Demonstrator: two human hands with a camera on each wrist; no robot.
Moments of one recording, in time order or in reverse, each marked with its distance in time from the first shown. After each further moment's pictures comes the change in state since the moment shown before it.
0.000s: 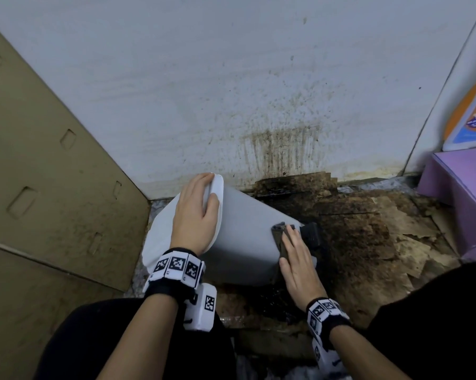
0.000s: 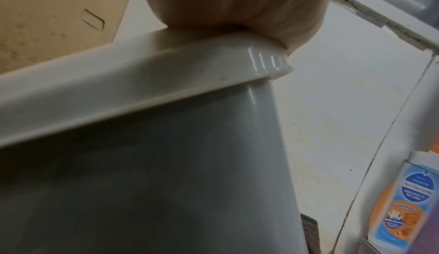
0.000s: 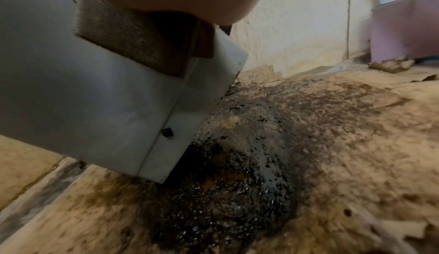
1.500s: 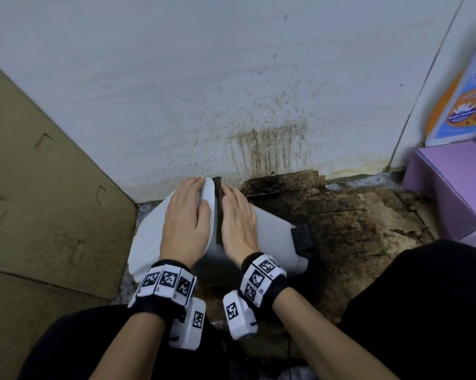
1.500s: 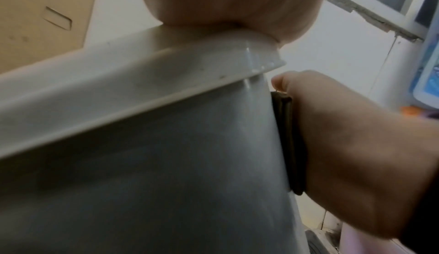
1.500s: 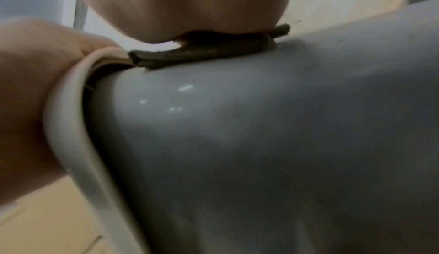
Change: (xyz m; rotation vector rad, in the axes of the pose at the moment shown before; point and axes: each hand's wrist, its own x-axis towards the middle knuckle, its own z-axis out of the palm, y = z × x) left_hand -0.004 0.009 0.010 0.104 -0.027 0.057; right_hand 0.106 -0.143 -0.015 0.423 0.100 0.183
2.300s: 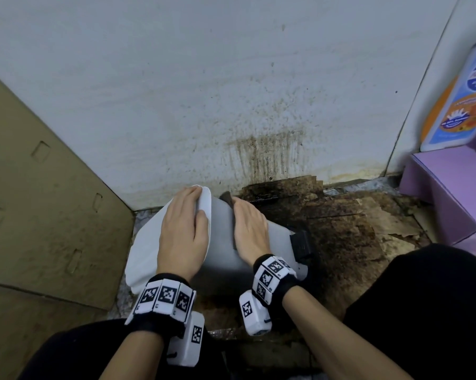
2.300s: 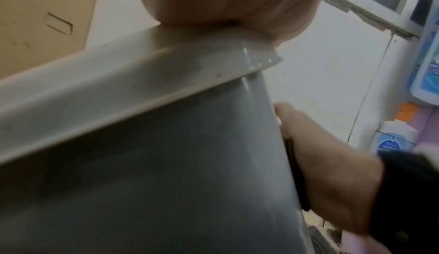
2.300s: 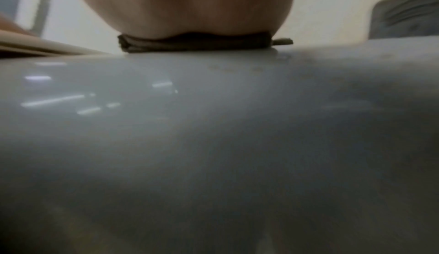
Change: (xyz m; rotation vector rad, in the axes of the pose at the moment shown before) left_hand -0.006 -0.001 -0.004 -0.016 0.012 -0.017; right_hand 0.014 0.029 -0.011 -0.142 0.000 0.039
